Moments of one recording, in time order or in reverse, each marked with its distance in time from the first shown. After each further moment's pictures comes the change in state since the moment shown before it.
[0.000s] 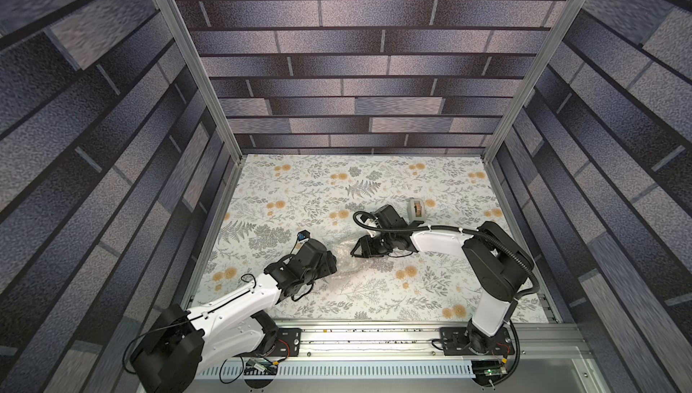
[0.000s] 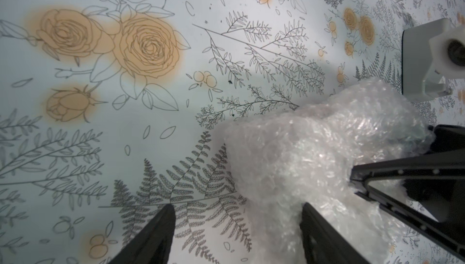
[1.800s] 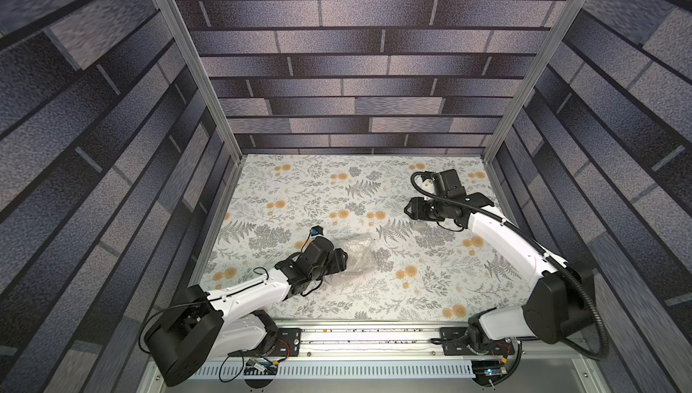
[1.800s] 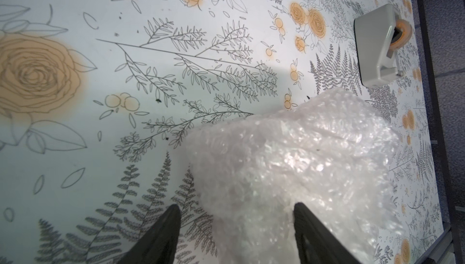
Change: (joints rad) left arm -0.042 0.100 -0.006 0.219 0.050 0.072; right arm -0.421 -0.362 0.175 -0.513 0.391 -0.225
